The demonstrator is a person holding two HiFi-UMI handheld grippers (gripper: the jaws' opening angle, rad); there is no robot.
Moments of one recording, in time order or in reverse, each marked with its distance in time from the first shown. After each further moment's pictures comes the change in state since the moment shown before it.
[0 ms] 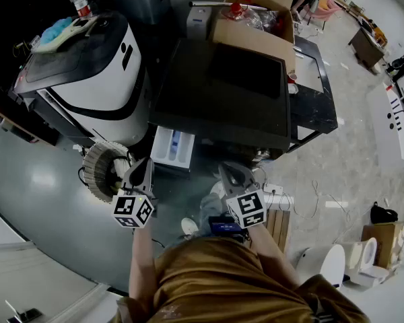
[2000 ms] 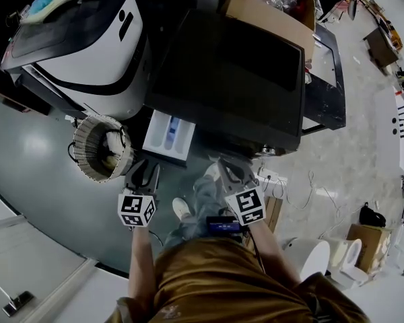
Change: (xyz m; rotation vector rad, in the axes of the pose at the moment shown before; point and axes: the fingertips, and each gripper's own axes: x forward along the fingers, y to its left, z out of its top) left arm 0.013 0.012 -0.120 0.030 0.267 0.065; right arm 0.039 -0.009 -0.055 -0.025 0.164 0.126
